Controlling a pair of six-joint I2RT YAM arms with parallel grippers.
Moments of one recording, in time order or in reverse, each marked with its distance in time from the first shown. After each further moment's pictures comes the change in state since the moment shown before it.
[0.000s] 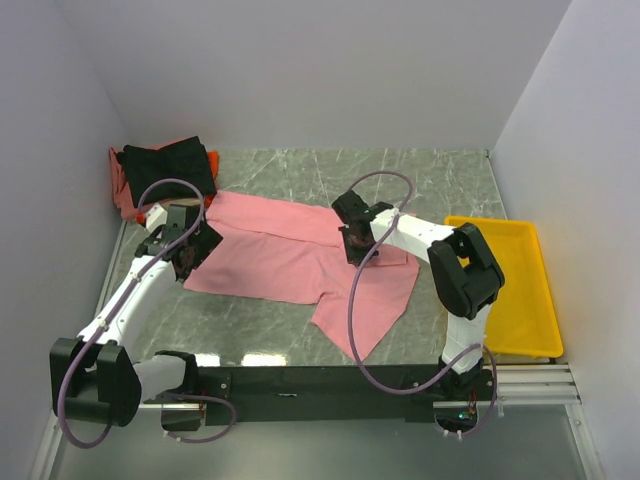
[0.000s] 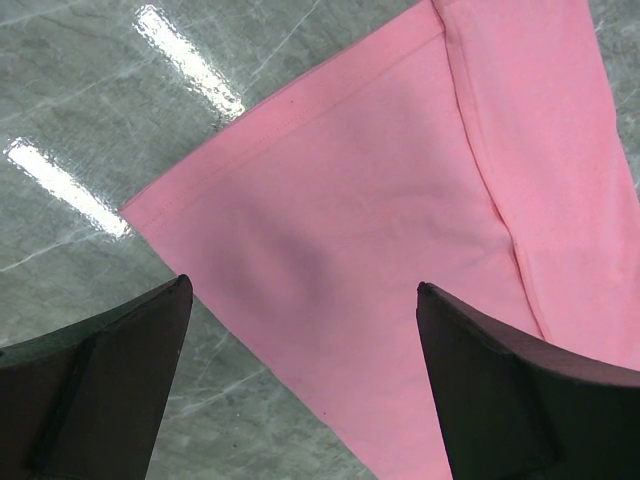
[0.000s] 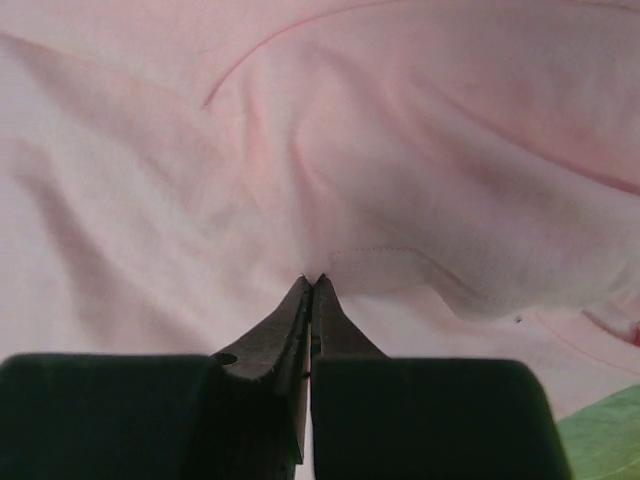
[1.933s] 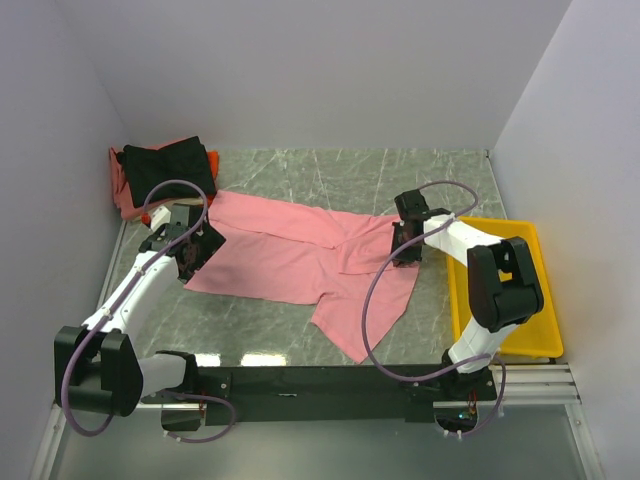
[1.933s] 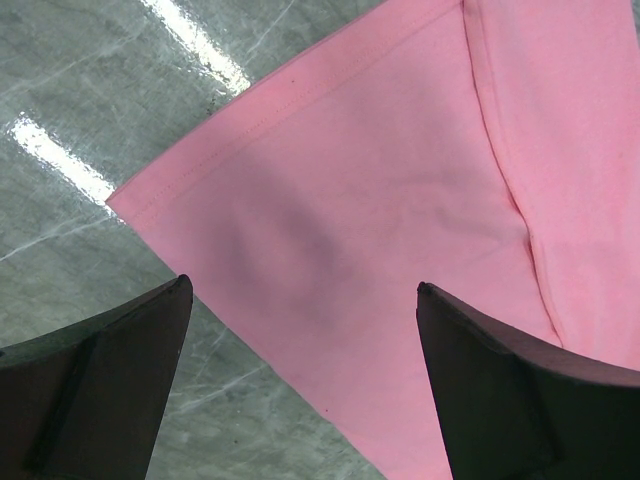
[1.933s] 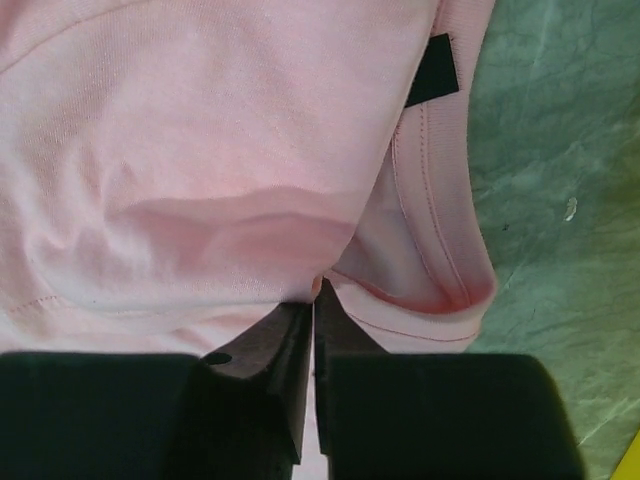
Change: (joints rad) left arm 0.001 0.047 0.000 0.006 0.035 0.005; right arm -0.338 -0.193 -0.258 0.104 -0.111 0.051
